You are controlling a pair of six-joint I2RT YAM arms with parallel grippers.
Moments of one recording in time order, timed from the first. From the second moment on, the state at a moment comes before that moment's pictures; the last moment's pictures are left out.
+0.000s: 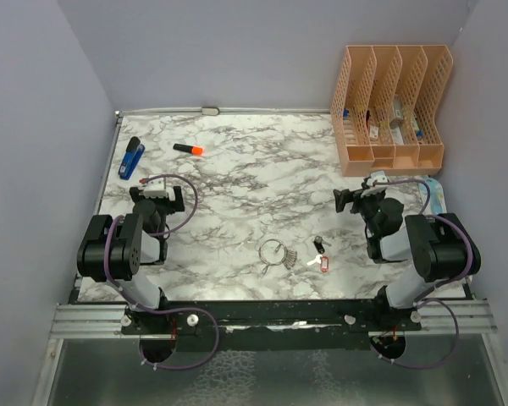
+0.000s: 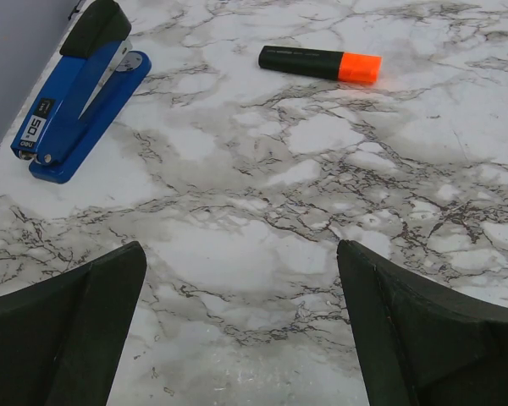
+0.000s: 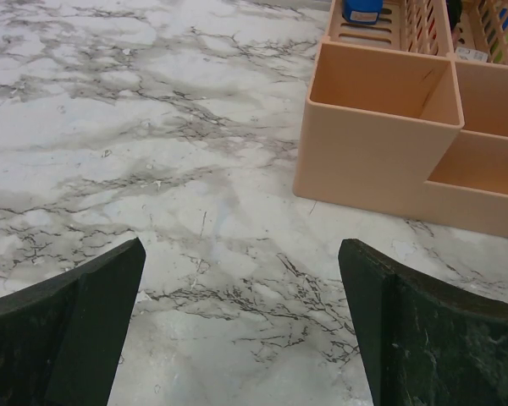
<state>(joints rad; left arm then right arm) 0.04 1.64 0.25 1.26 0.00 0.03 0.04 1.61 0.24 1.30 -0.22 -0.04</state>
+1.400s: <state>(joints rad) 0.03 1.23 0.34 0.91 0.25 0.17 0.26 1.23 0.71 0.22 -0.25 -0.03</state>
